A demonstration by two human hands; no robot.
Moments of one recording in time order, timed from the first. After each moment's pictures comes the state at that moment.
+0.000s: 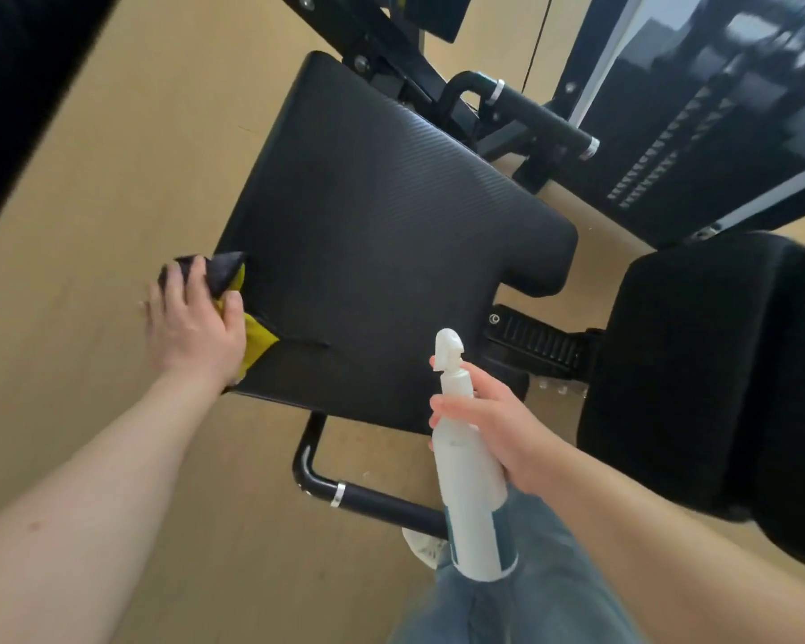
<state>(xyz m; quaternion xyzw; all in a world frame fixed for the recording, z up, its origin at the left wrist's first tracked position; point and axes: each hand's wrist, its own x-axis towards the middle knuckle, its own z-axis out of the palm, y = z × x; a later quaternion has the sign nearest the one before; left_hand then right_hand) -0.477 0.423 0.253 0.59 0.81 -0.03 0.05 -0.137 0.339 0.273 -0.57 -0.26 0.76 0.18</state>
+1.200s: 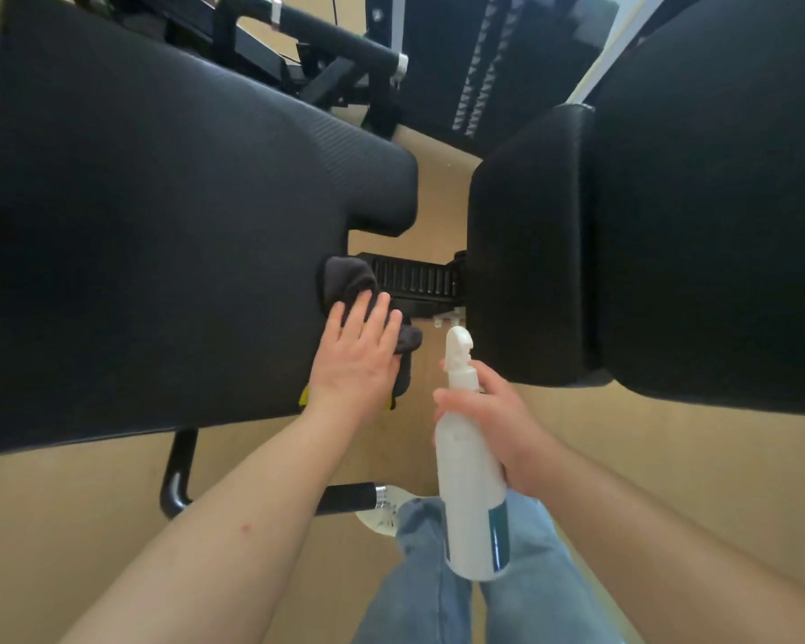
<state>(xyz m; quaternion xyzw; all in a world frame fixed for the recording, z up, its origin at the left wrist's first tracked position) -0.212 0.339 0.151 0.89 0.41 -0.18 0.07 -0.052 0.231 0.226 -0.67 -0.11 0.67 0.31</state>
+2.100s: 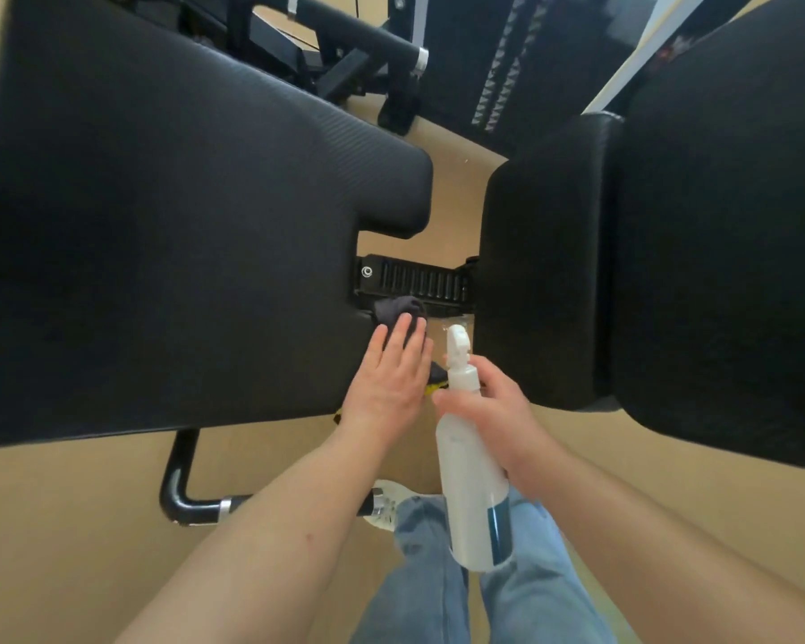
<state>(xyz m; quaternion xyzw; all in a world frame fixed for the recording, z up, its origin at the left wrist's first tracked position) -0.185 0.312 0.139 0.91 0.35 -0.20 0.06 -0.044 0.250 0.223 -0.69 -0.17 0.64 0.29</state>
